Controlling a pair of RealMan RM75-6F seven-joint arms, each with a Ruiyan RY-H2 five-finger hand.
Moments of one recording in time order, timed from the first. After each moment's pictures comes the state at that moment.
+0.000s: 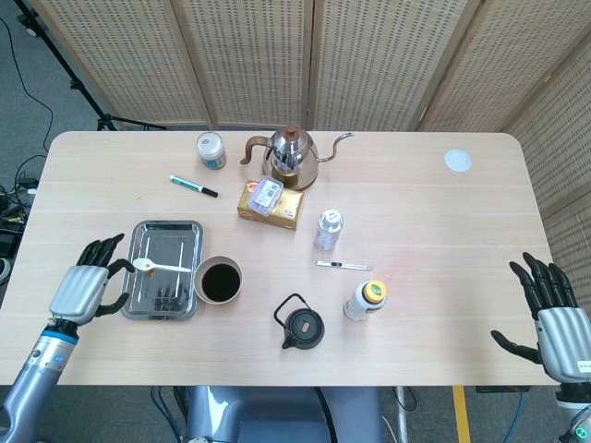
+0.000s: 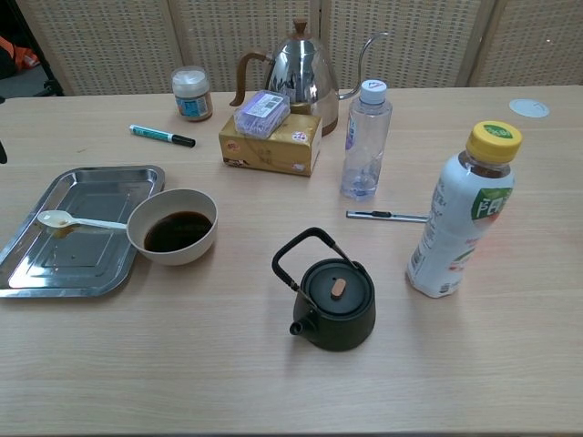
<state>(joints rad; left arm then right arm) -0.31 -1.23 -0.13 -1.65 1.35 1.13 0.14 0.05 -1.03 0.06 -1.72 -1.61 1.58 0.08</state>
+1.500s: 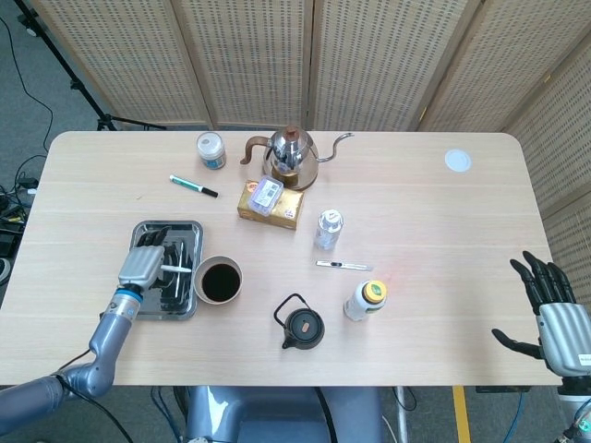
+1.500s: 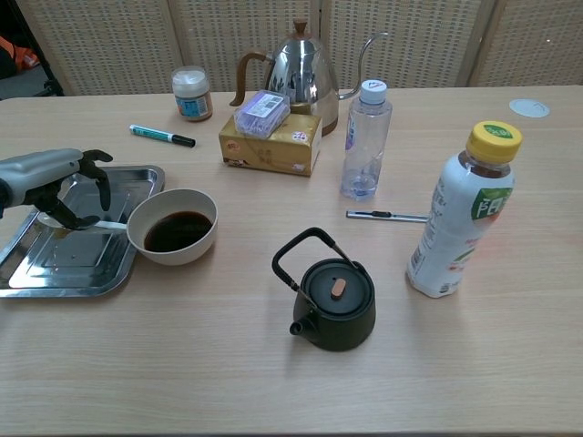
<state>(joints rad) -0.59 -1.59 -0.18 -1.26 0.97 0.87 0.29 0.07 -1.01 0.06 -1.71 -1.57 1.52 0.14</state>
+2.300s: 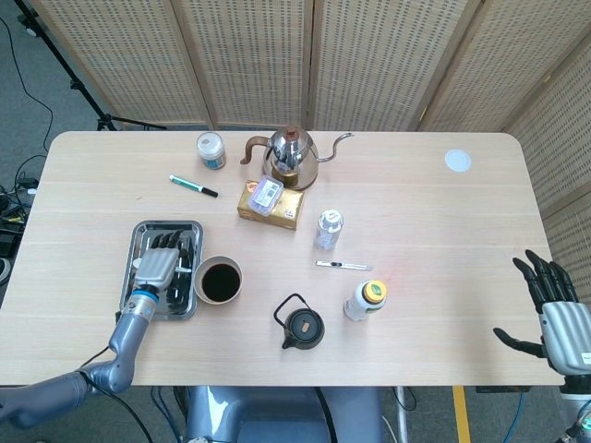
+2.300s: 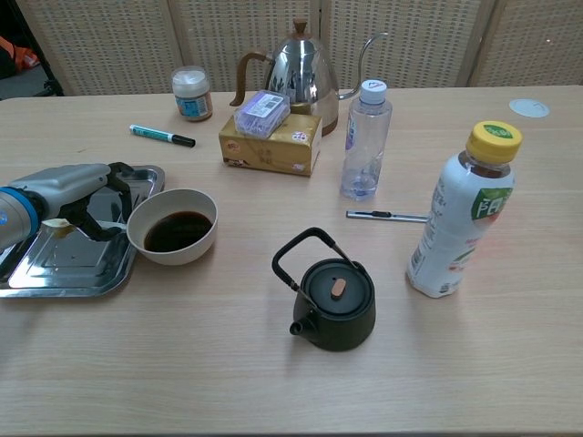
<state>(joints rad) -0.63 -1.71 -0.17 -1.15 0.93 0.88 0.35 0.08 -1.00 0.06 -1.71 -1.56 1.52 0.17</state>
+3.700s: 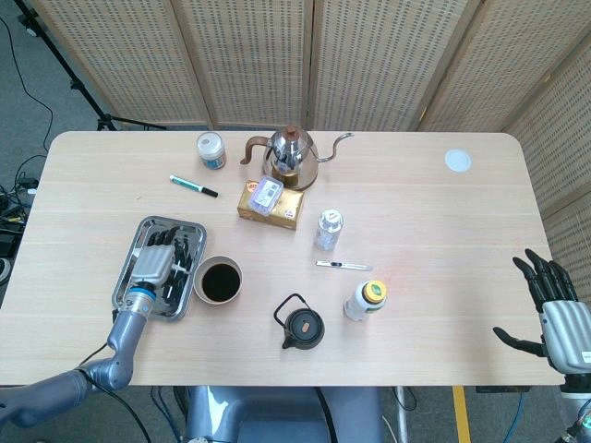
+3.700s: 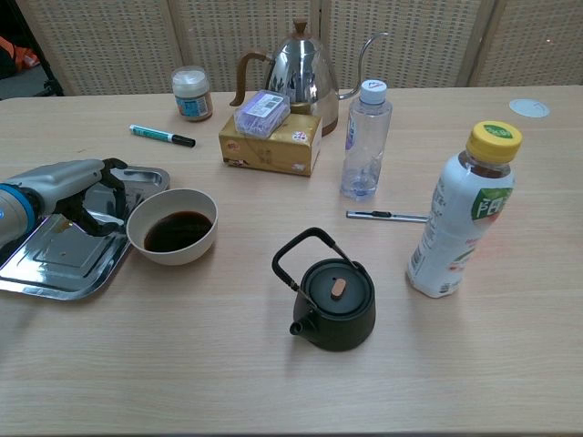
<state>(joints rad) -0.63 -1.72 -0.18 -1.12 0.95 0.87 0.29 0.08 -1.00 0.06 -1.70 -1.56 1.51 0.18</state>
